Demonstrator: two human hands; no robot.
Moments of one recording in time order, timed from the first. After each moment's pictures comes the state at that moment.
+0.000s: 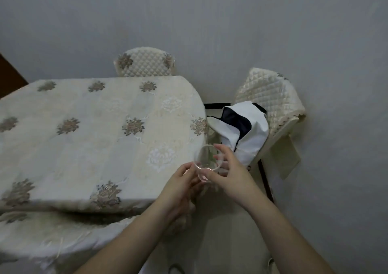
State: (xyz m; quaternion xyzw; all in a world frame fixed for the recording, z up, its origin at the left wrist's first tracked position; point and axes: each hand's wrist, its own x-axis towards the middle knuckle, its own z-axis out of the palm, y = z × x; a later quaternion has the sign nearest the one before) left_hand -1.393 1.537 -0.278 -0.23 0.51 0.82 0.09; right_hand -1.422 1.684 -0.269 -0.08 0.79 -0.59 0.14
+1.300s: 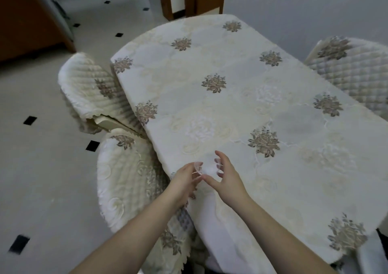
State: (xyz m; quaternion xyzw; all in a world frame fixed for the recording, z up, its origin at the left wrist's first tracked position) left_hand -1.445 1.260 -0.388 -0.57 0.30 0.74 -0.17; right_hand -1.573 1.326 -0.400 -0.42 0.70 -0.40 0.42
